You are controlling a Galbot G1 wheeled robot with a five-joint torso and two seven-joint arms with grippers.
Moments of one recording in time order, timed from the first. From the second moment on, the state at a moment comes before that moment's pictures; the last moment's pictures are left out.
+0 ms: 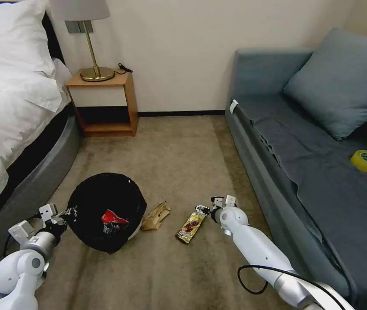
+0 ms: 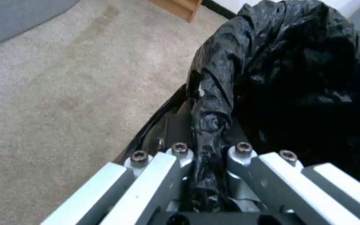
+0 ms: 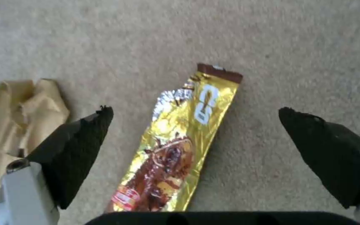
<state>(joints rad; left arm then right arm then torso) 1.33 -1.23 -0.89 -1.74 -0.78 0.46 0.10 -0.63 1.38 -0.04 0.88 1.04 -0.44 0.23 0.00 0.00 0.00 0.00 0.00</state>
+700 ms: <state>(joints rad) 1.32 -1.24 -0.89 -1.70 -0.76 0.45 0.11 -0.55 1.48 -0.05 0.59 0.89 -0.36 0.08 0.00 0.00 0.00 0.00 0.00</state>
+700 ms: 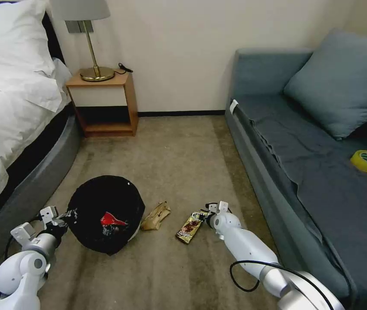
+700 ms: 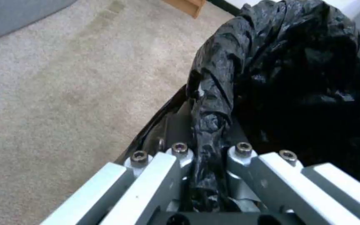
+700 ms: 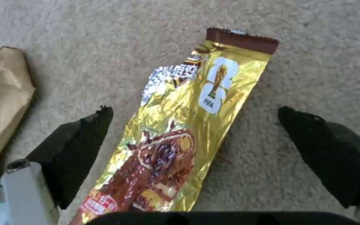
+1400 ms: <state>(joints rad) 1.32 -1.24 -0.88 -1.69 -0.76 0.44 0.12 -0.53 1.51 -0.05 0.52 0.82 -0.31 0.03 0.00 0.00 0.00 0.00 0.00</state>
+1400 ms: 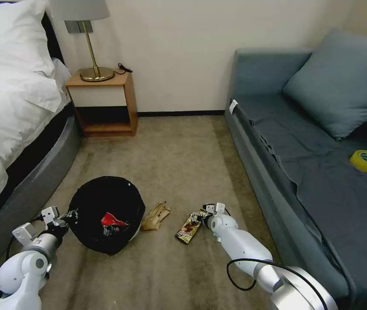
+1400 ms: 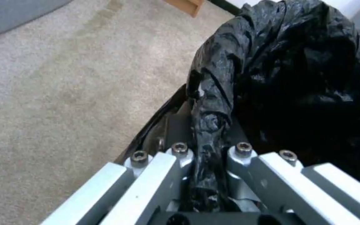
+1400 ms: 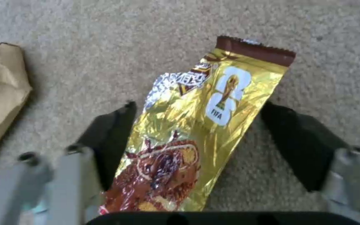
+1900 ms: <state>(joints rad) 1.33 -1.24 -0.89 -1.69 -0.76 0.44 0.12 -0.53 1.52 -0.05 0.49 0.79 -0.29 0.01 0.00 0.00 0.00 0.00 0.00</state>
